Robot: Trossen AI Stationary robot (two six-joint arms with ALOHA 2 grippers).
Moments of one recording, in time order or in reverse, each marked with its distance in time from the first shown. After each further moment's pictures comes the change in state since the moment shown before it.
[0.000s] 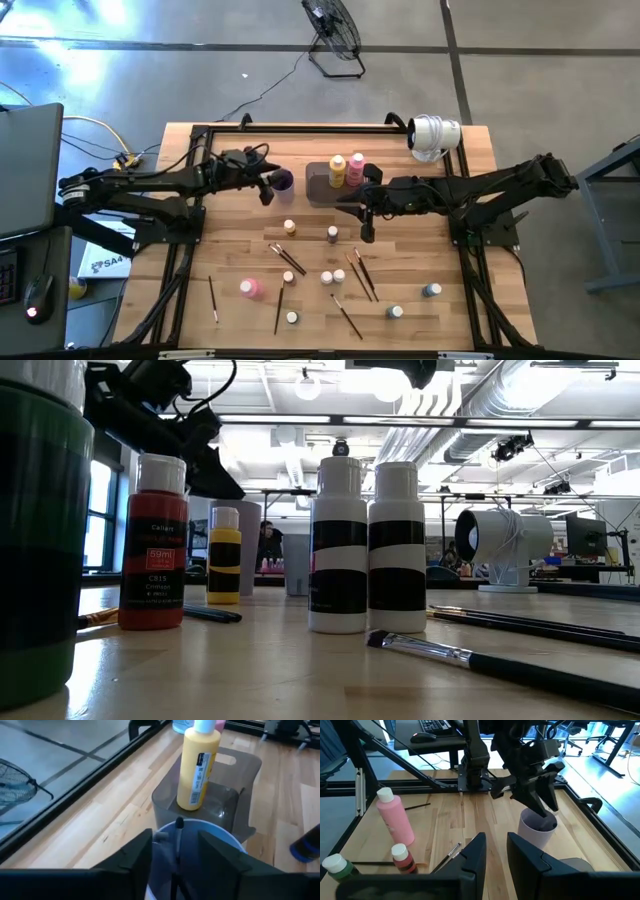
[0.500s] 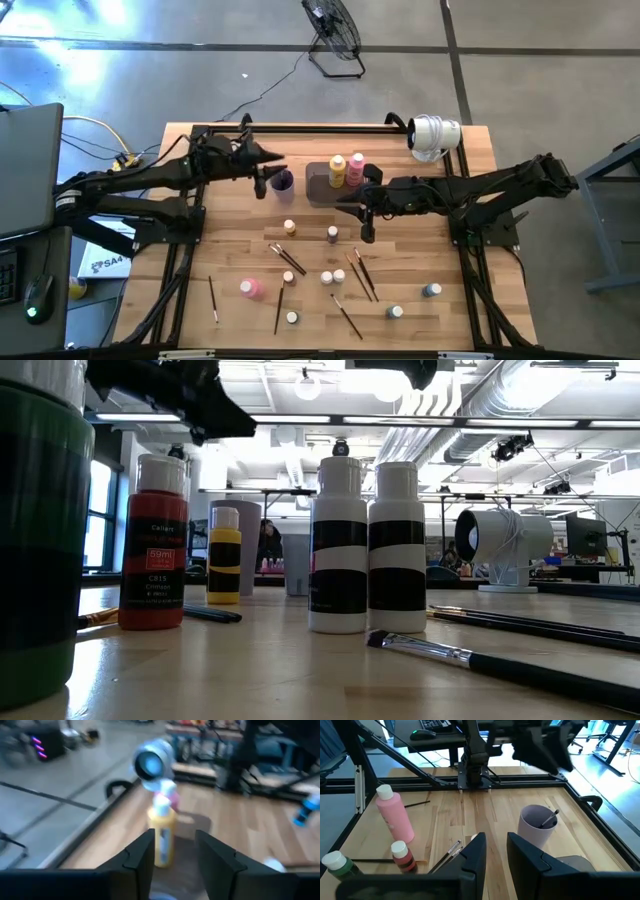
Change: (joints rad) left arm 0.000 -0.108 0.172 -0.094 0.151 0.061; right arm 0.000 0.000 0.000 -0.012 0.000 0.000
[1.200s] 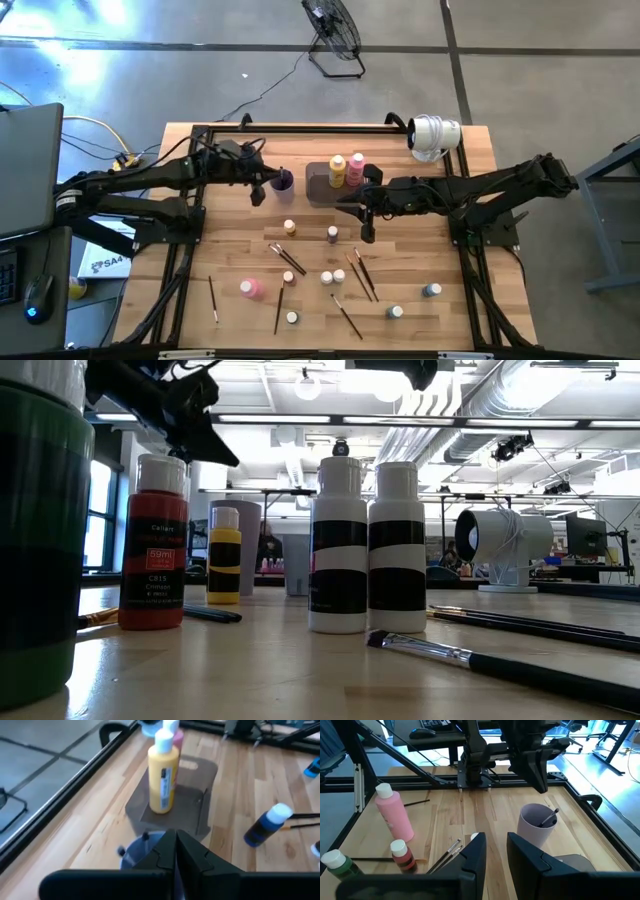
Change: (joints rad) left arm 0.000 0.009 0.000 -0.228 -0.014 -0.010; right arm 0.000 0.000 0.000 -0.005 0.001 0.000
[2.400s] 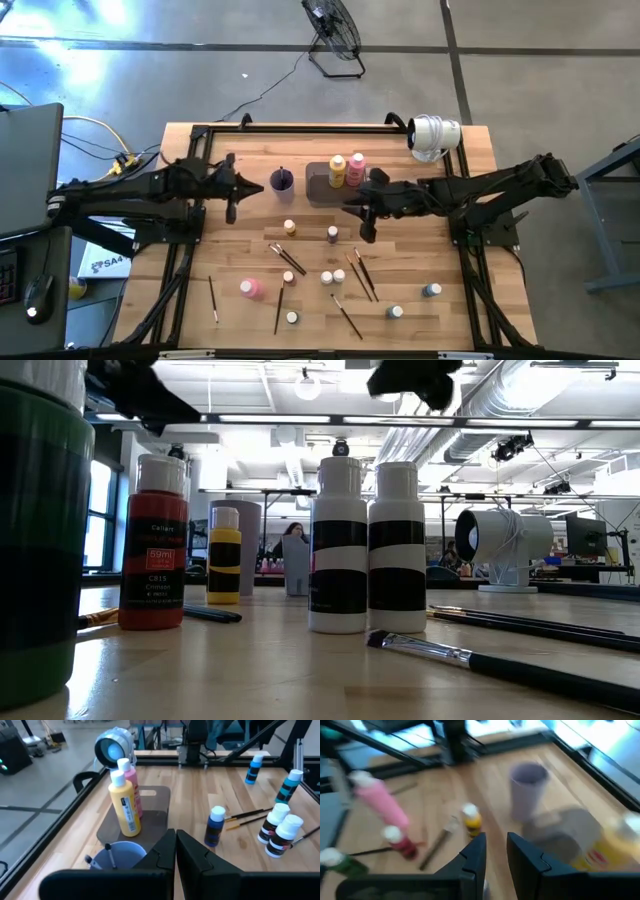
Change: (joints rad) left arm -0.201 -0.380 -0.135 -0.029 -0.041 0.086; right arm 0.003 0.000 0.000 -0.166 0.063 0.236
